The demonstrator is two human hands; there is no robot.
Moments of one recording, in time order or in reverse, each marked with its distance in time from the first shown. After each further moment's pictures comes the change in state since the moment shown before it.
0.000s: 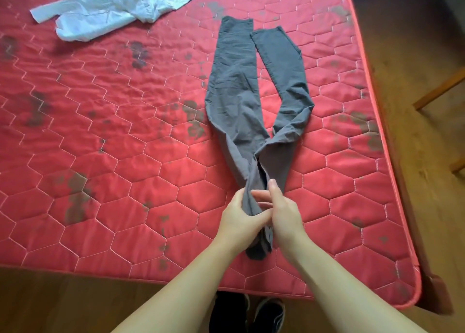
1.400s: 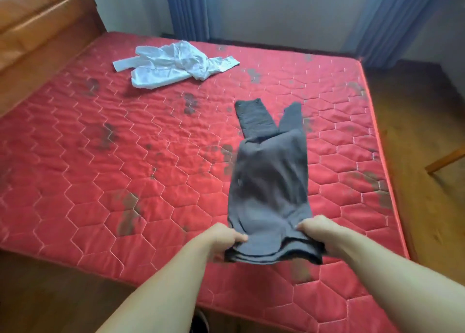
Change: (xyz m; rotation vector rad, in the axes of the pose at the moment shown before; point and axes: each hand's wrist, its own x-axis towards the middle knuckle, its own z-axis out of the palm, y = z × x) left_hand -0.030 0.063 -0.124 0.115 -0.138 -0.512; right_hand -0.018 -0.102 0.005 -0.601 -0.006 0.264
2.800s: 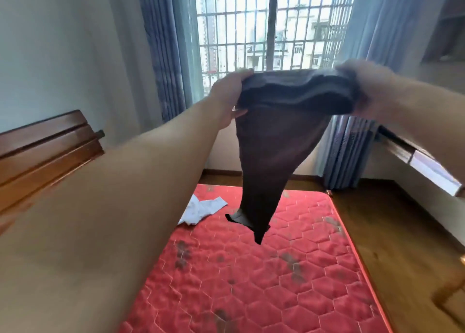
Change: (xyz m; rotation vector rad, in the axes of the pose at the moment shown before) left_hand -0.324 0.586 -0.163 -0.305 0.180 1.146; right_hand -0.258 -0.539 -0.290 0.450 0.103 -1.014
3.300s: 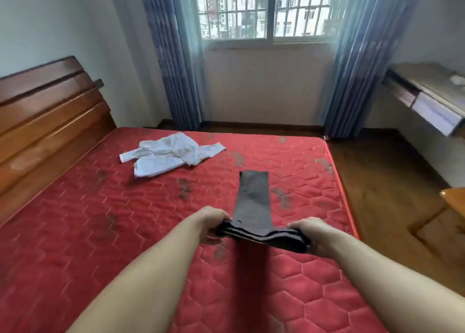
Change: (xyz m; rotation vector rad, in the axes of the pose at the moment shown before) left_hand -0.232 -0.321 -0.005 0.483 -0.073 -0.939; right_hand -0.233 0.364 -0.031 -0.156 0.022 0.851
